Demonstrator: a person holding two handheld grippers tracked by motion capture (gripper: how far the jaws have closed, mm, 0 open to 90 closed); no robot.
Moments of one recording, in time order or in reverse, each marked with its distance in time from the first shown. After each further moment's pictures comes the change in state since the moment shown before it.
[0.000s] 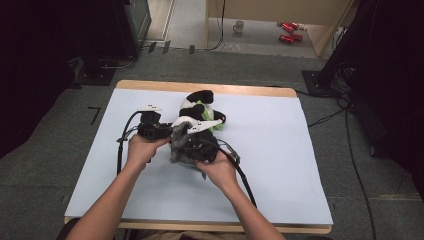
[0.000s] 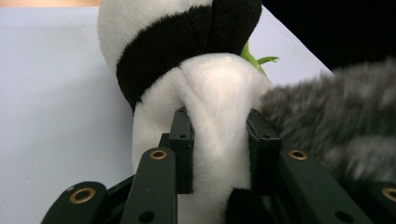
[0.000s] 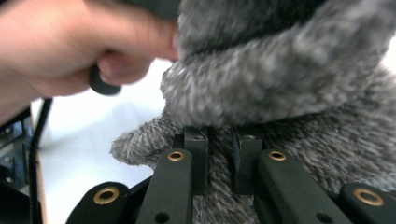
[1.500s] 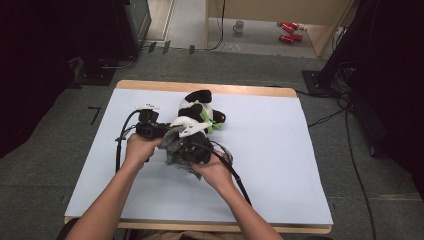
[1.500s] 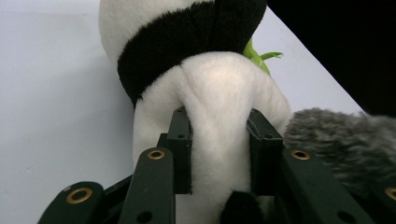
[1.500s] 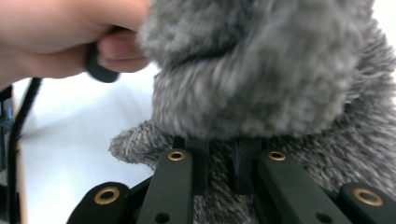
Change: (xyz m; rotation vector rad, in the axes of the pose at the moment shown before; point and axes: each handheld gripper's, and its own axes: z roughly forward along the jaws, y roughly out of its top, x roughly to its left) left arm 0.007 0.001 -0.002 0.026 -0.016 -0.033; right arm 0.009 0.005 0.011 0.021 -0.034 -0.080
